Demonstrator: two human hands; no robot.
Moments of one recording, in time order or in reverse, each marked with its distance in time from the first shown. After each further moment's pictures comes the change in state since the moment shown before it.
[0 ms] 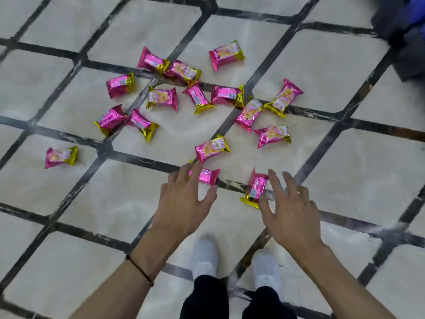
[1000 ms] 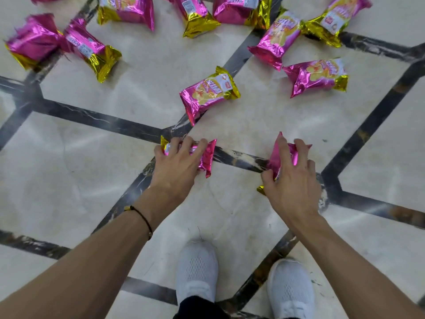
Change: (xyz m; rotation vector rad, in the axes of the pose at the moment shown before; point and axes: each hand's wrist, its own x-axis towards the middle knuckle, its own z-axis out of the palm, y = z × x) left_hand 0.090 -0.137 0.248 0.474 -0.046 0.209; right_hand 0.085 0.021 0.237 0.055 0.097 0.088
